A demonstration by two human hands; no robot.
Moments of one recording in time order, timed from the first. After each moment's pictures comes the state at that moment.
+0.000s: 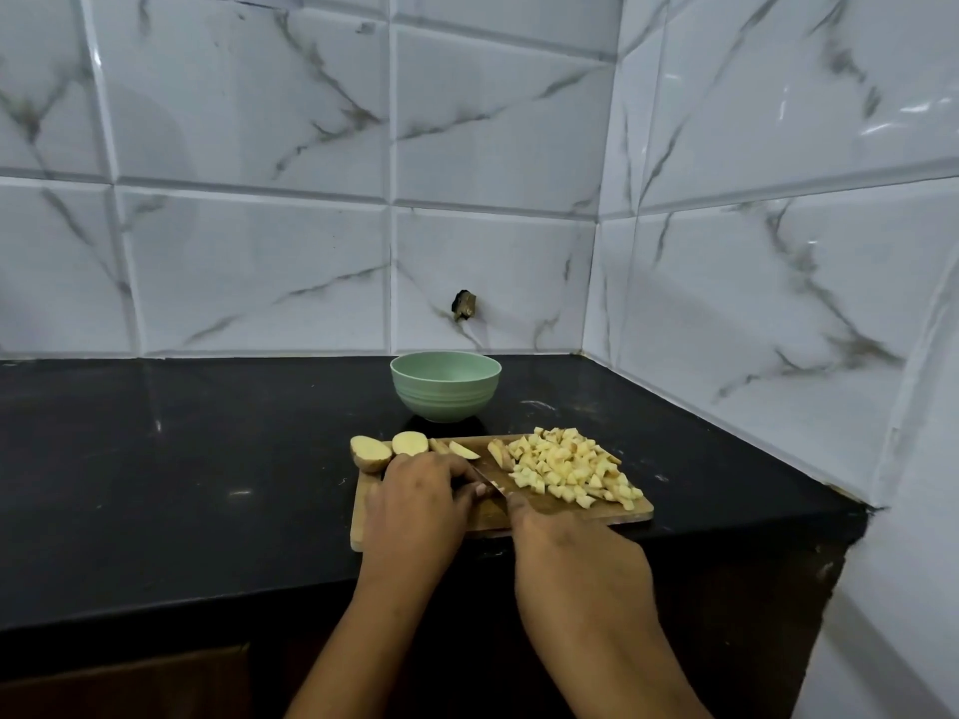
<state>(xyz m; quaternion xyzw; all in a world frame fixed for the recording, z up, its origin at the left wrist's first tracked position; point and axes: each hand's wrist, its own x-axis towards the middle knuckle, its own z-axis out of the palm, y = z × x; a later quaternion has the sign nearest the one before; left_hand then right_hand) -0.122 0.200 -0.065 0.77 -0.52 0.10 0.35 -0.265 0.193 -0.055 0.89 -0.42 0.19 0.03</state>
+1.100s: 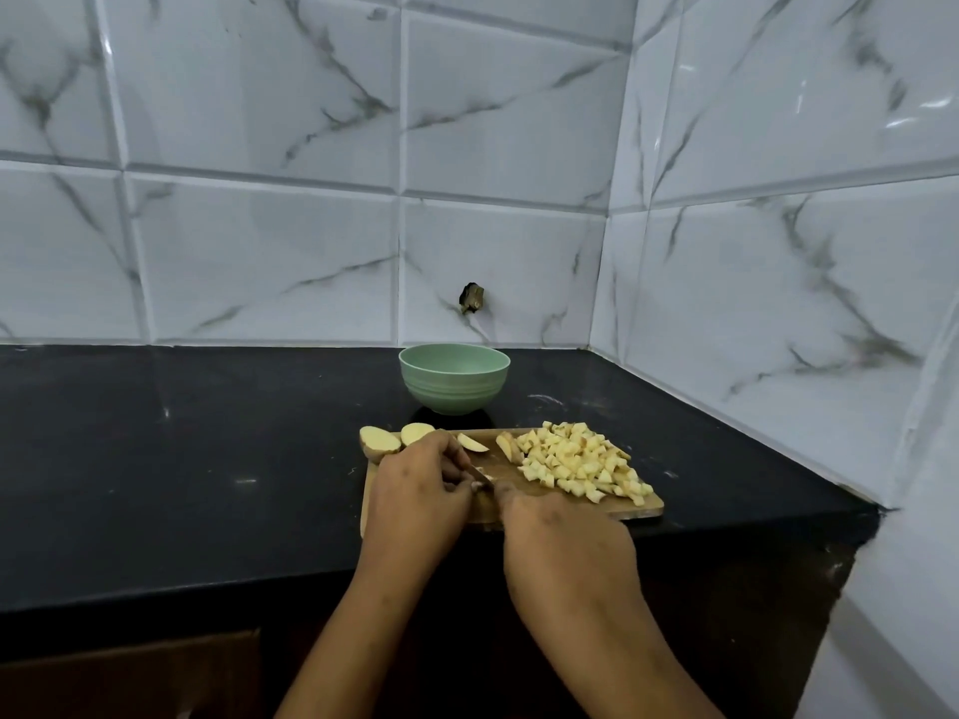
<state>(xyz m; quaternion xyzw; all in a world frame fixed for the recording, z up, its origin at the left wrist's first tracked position) -0.116 0.204 -0.069 0.71 -0.50 0.02 0.49 -0.249 0.190 -0.051 0.89 -0.41 0.17 0.05</state>
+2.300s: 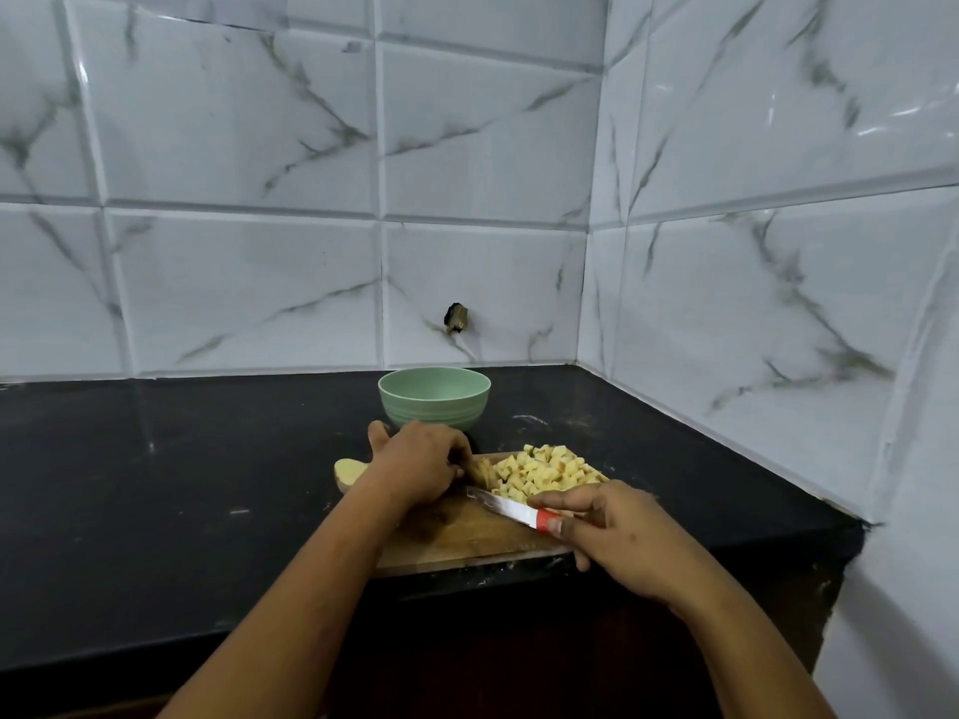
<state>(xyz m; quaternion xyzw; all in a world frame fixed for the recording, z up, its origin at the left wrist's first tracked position) -0.082 0.134 -0.029 0.78 -0.61 0.04 0.13 -0.306 0.112 -0.044 0.86 -0.37 0.20 -0.30</state>
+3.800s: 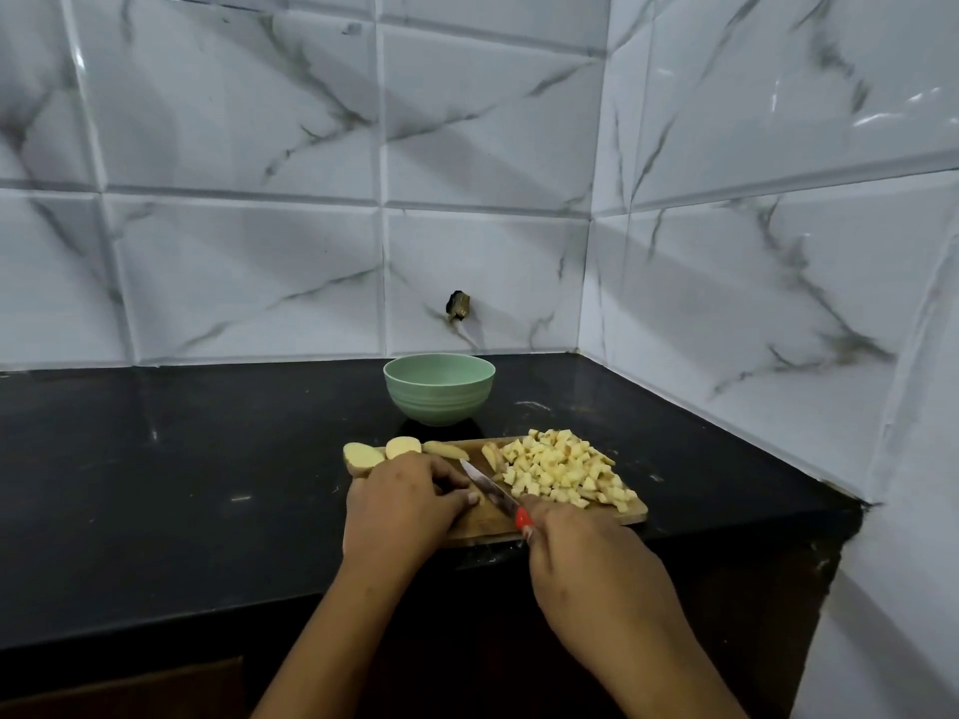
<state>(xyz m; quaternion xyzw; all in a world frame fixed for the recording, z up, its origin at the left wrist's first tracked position) -0.112 0.197 -0.053 0.81 -0.51 0.04 0.30 -0.281 0.189 -0.053 0.87 -0.41 0.27 -0.07</state>
